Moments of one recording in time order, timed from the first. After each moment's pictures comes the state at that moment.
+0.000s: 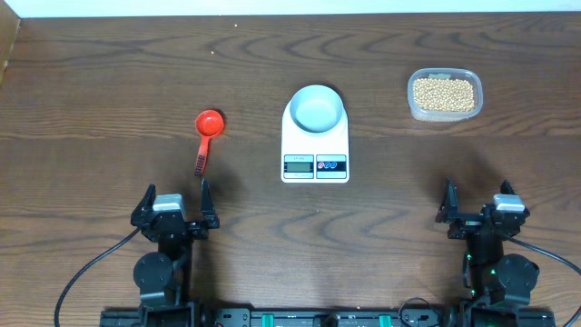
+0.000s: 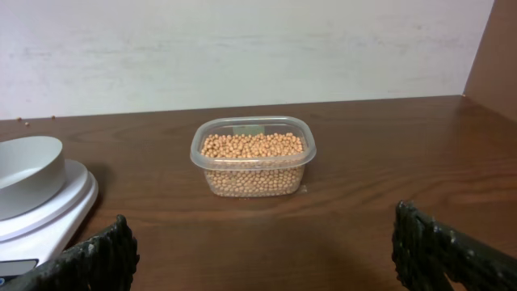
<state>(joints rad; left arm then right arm) 0.09 0.01 0.01 -0.10 0.04 0.01 -0.14 0.01 0.01 -0.07 -0.10 0.02</state>
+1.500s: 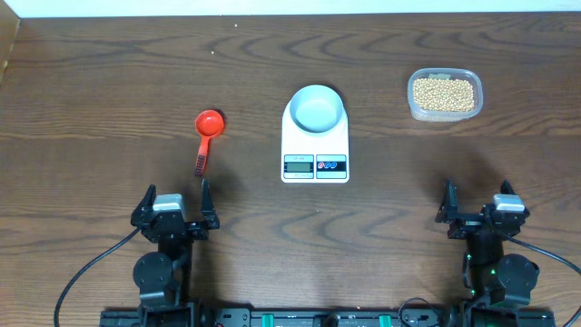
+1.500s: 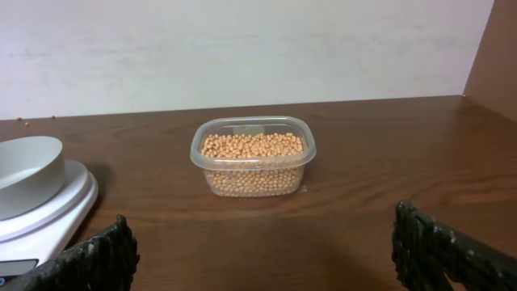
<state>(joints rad) 0.09 0.01 0.03 -0.12 0.04 0.01 -0.14 0.01 0.01 -0.07 -0.10 0.02</state>
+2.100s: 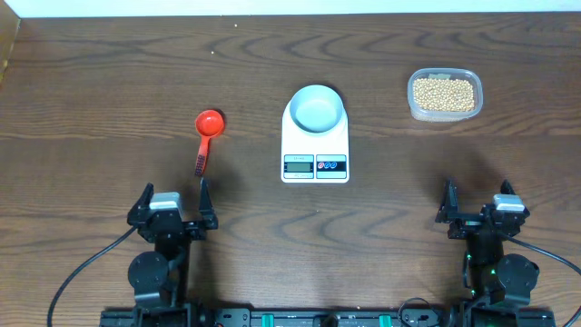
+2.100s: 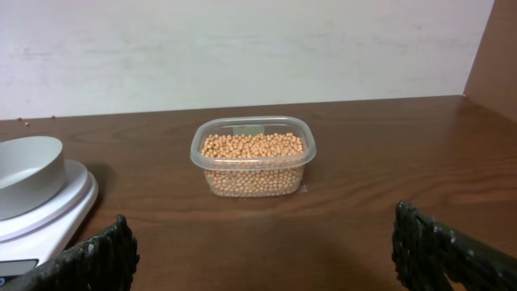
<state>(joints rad) 0.09 0.06 0.11 -0.16 0.05 0.01 -0.14 0.01 0.01 -0.07 -0.10 0.02</state>
